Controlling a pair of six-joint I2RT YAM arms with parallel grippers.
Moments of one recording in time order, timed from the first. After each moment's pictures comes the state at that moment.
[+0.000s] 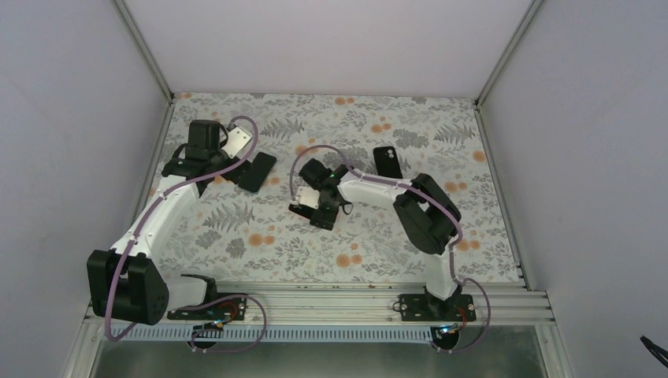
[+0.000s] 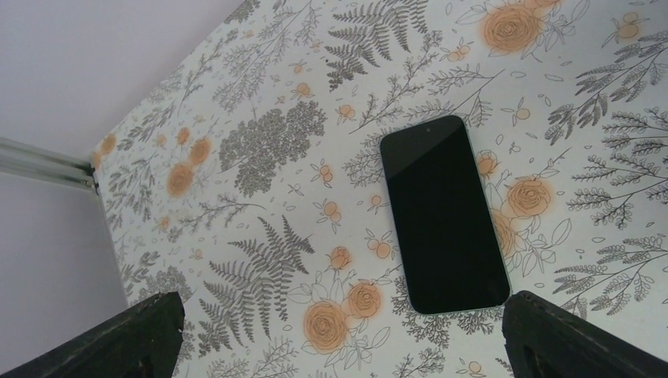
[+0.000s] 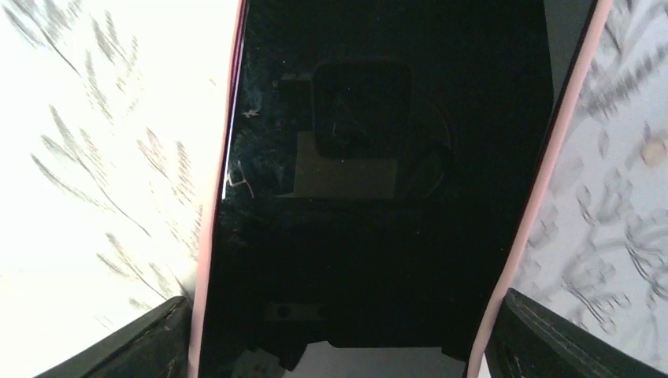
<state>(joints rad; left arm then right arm) -0.15 1.26 1.01 -0.50 -0.03 0.54 0.87 2.00 1.38 -0.70 0.01 -0.47</state>
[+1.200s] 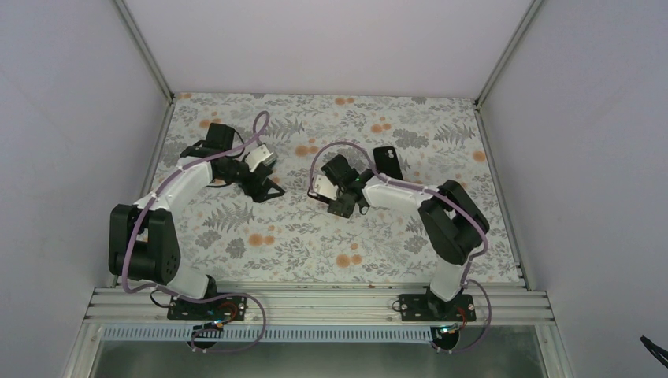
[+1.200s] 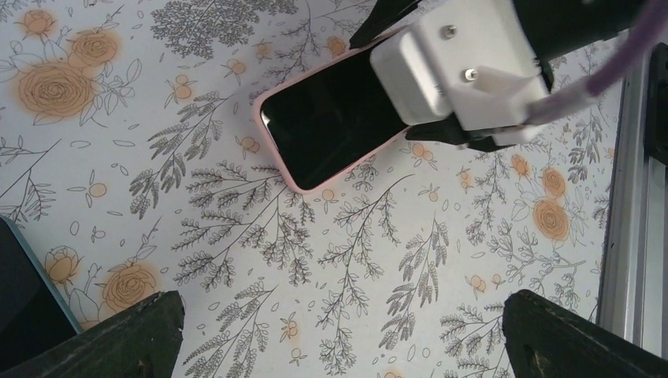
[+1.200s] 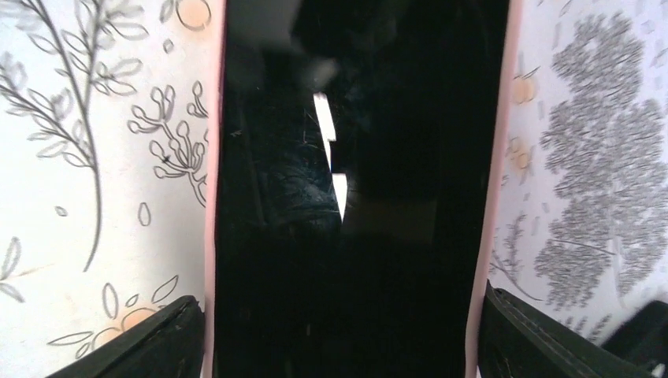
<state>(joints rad) -0.14 1.50 1.06 -0.71 0.78 0.62 0.78 1.79 1.13 -0.45 0.19 -0.60</state>
